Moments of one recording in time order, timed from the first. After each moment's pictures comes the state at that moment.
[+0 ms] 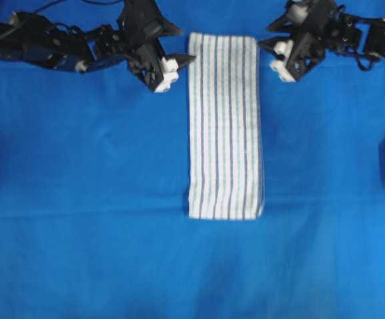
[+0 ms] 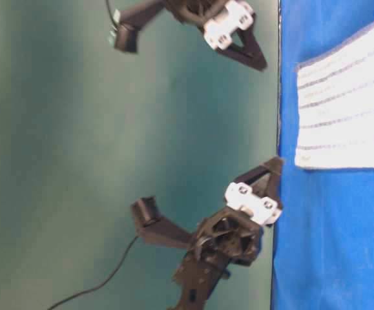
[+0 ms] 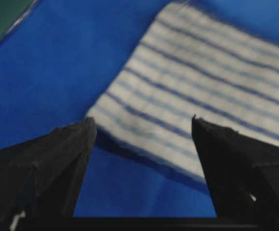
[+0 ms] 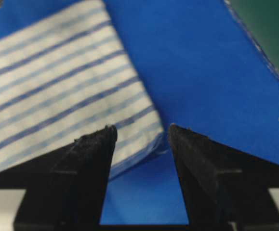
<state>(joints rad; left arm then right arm) 0.45 0.28 0.60 -0.03 -0.36 0.03 -0.64 -0.03 0.83 -0.46 -0.12 0.38</state>
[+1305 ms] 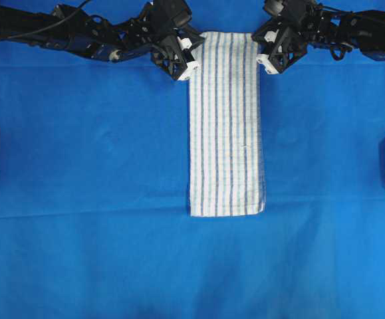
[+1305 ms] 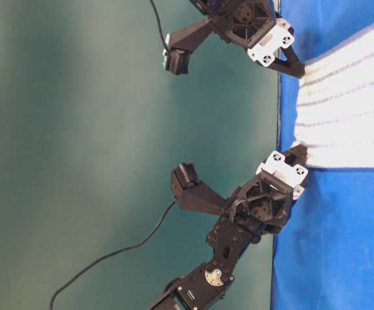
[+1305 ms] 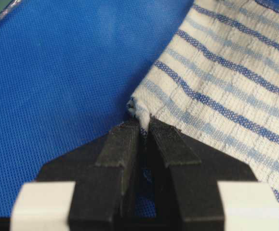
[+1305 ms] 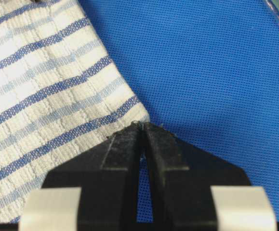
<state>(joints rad) 0.48 0.47 0.42 -0.03 -0.31 0.02 -0.70 0.18 0.76 -0.46 -0.20 0.38</state>
